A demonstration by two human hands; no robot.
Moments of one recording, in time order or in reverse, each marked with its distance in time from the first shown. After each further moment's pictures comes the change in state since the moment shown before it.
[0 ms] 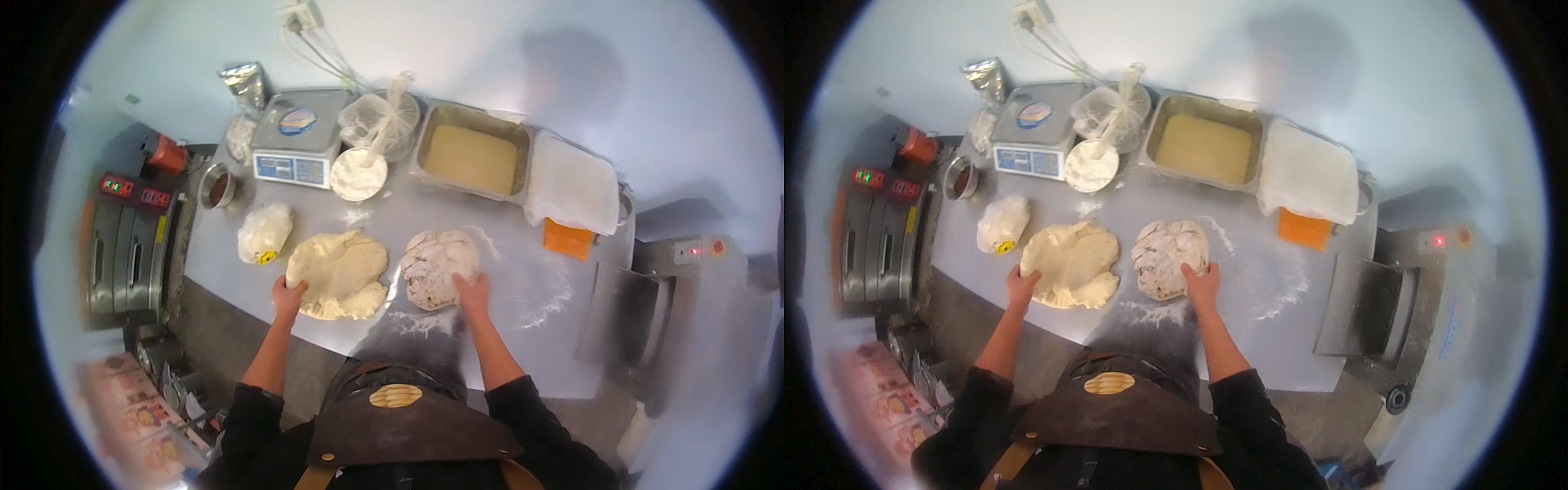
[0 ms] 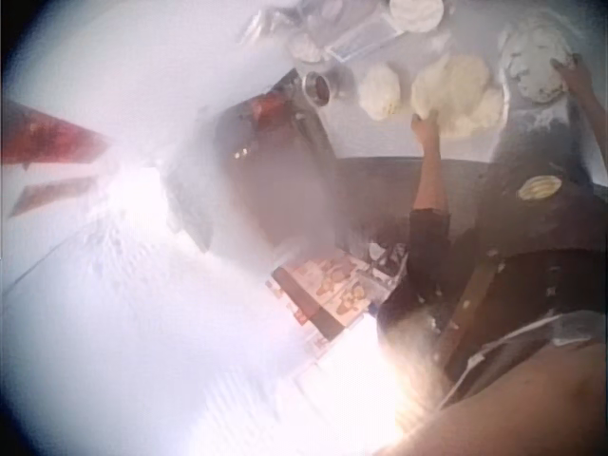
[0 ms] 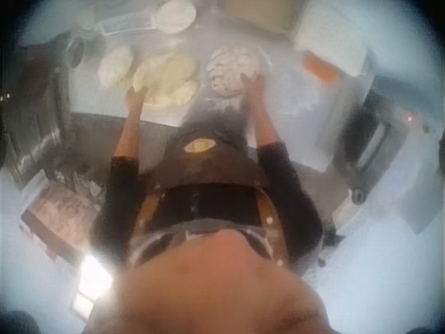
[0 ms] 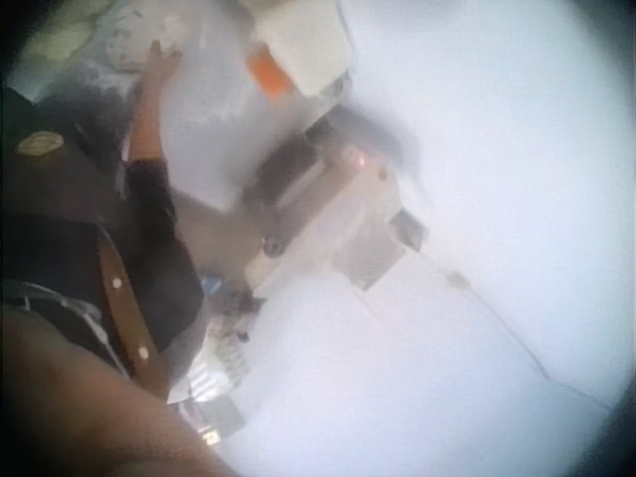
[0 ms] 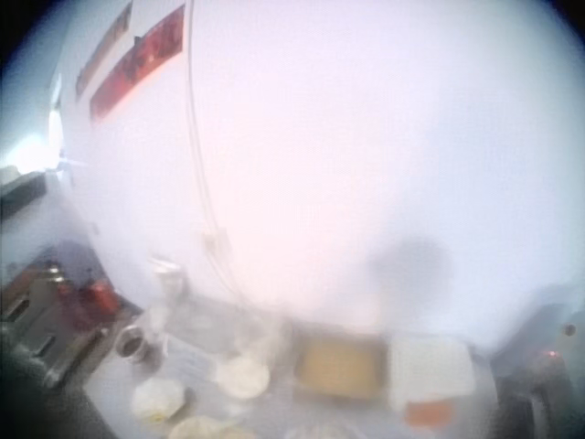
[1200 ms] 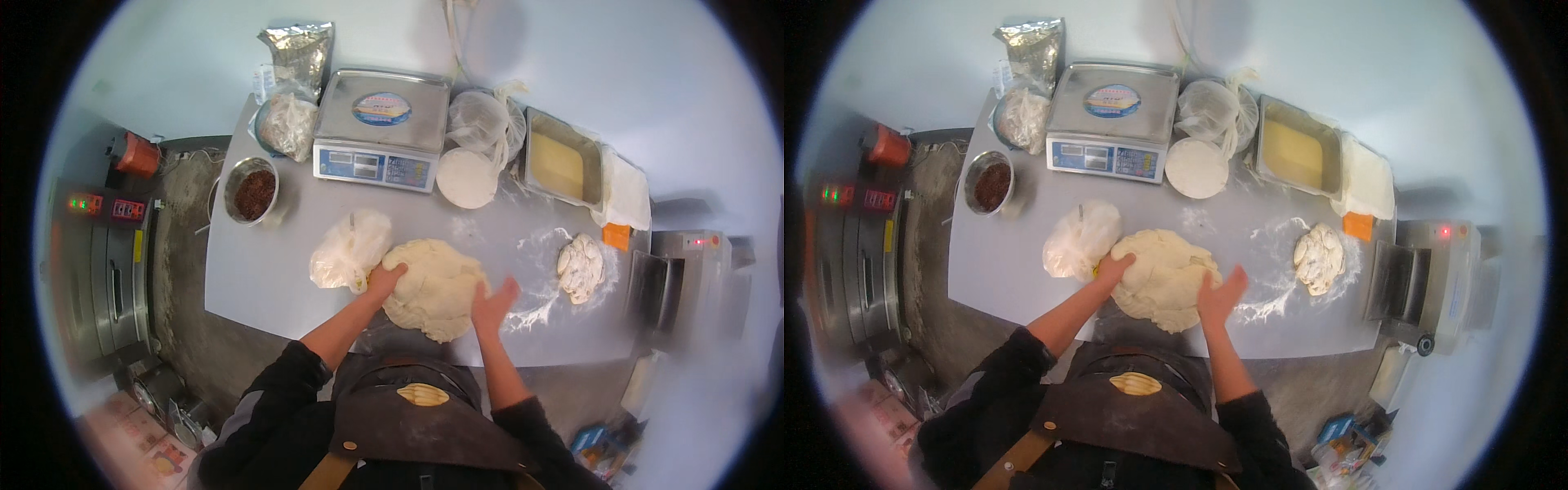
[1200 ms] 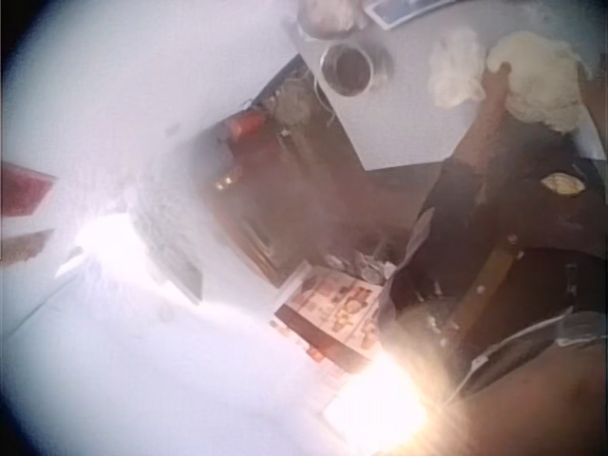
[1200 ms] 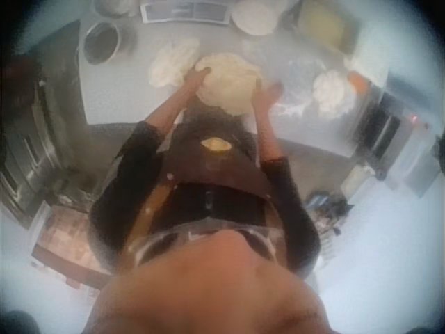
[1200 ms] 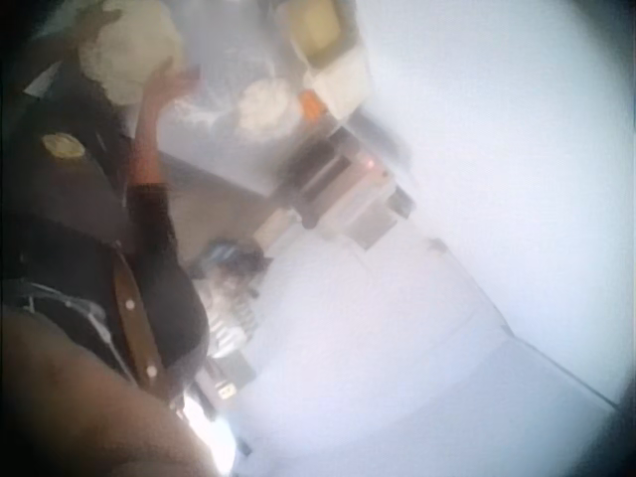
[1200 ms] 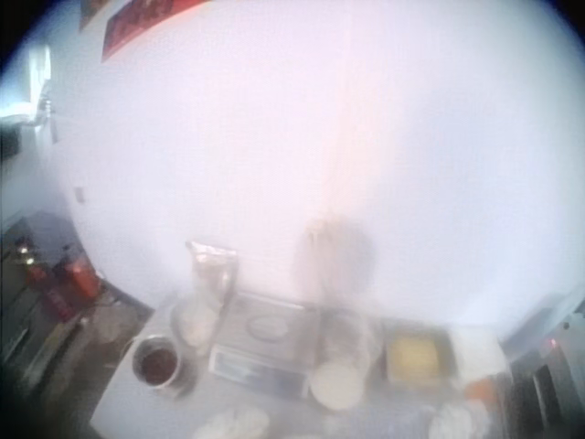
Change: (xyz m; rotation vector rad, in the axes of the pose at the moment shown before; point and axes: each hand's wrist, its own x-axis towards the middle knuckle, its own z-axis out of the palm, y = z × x) left_hand 0.166 -0.027 -0.013 -0.303 -0.625 -0.126; right_hand -0.150 -0.076 0.291 -0.601 0.425 -0.305
